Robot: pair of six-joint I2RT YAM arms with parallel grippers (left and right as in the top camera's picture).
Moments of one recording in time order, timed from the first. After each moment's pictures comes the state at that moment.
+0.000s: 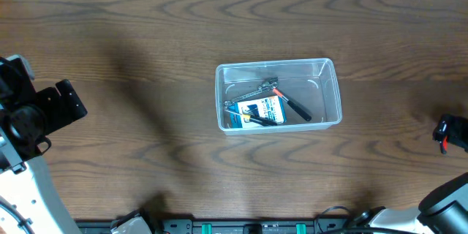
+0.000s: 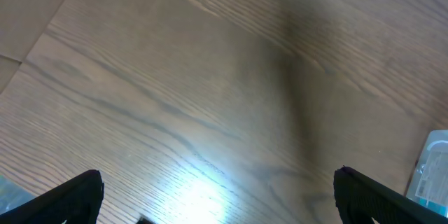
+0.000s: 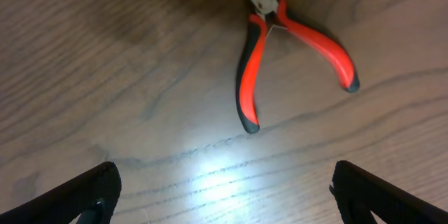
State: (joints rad) left arm 0.52 1.19 1.60 -1.39 0.02 0.03; right arm -0.87 1.66 1.15 -0.85 -0.05 -0.42
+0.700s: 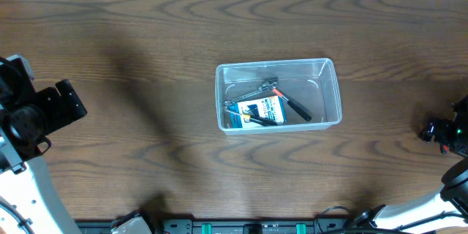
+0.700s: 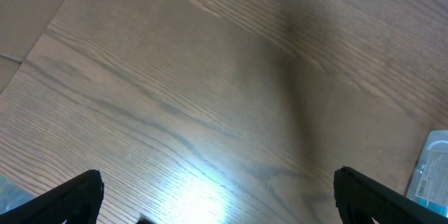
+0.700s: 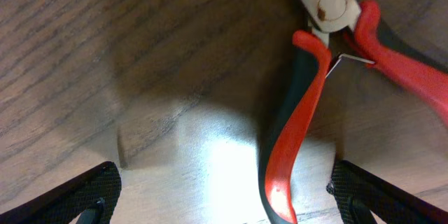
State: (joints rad) left arm 0.52 1.19 1.60 -1.39 0.02 0.03; right arm -0.87 1.90 1.15 -0.73 -0.10 -0.42
